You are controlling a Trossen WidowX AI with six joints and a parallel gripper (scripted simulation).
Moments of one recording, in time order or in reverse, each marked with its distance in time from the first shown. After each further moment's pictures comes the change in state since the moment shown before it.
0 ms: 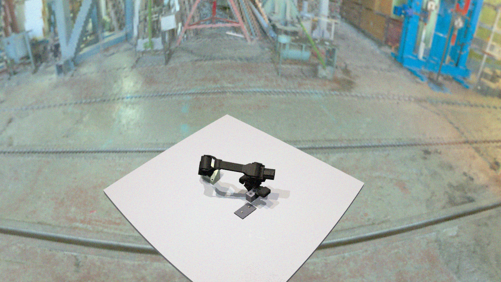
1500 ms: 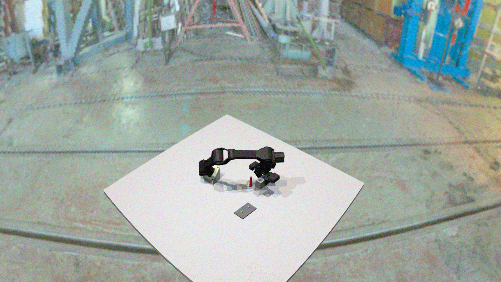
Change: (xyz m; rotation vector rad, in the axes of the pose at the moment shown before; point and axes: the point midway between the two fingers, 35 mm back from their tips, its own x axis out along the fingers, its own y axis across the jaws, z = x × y) arm -0.024 0.020 0.101 0.023 0.007 -0.020
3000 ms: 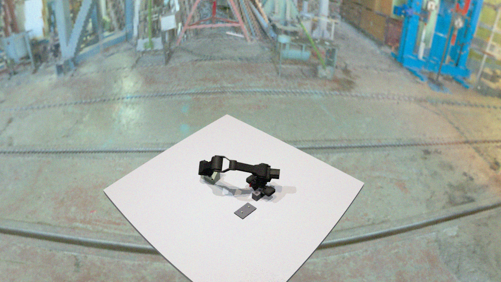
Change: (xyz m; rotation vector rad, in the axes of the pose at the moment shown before) arm 0.110 0.015 -0.009 0.000 0.010 0.017
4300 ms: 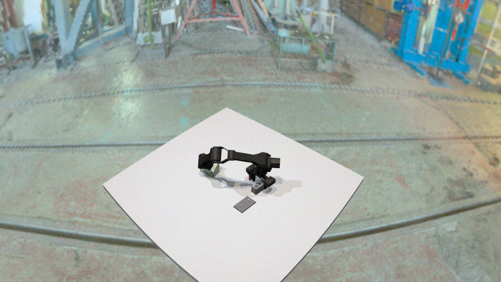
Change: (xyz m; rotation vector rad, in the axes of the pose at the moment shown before) arm -0.029 -0.002 0.001 0.002 -0.005 0.000
